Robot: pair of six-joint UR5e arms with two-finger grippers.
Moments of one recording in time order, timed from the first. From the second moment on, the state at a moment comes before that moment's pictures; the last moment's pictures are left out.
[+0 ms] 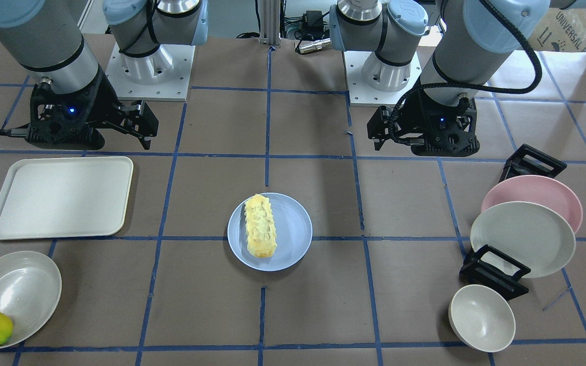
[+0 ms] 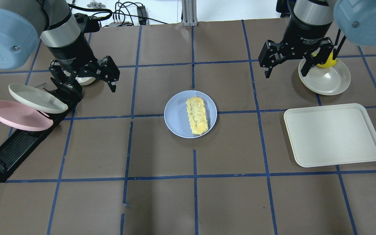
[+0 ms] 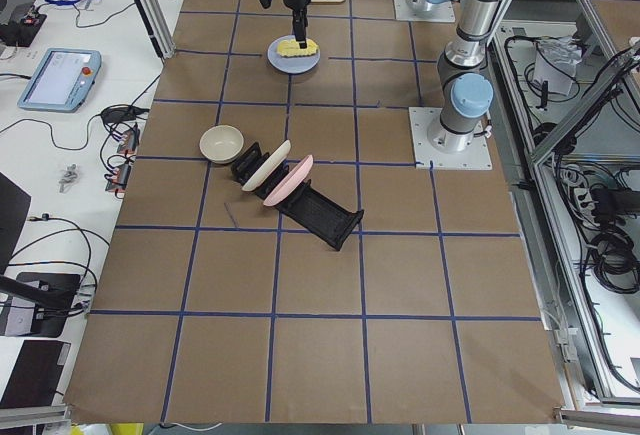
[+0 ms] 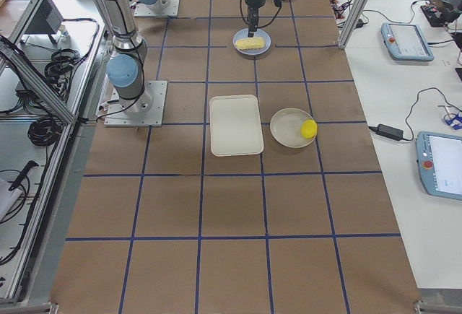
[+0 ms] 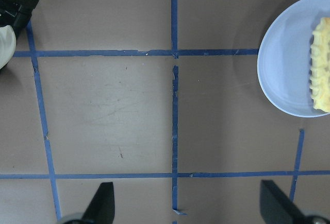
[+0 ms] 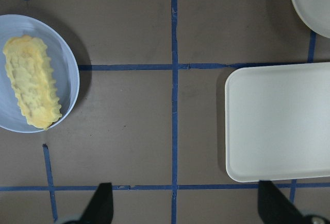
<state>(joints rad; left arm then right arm) -1.56 -1.65 -1.55 -1.64 1.56 0.01 1.57 -1.50 1.55 -1.54 -1.57 0.00</state>
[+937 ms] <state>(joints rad) -1.60 -1.64 -1.55 -1.60 1.57 -0.01 1.58 -1.50 1.54 -1.55 -1.57 0.02</state>
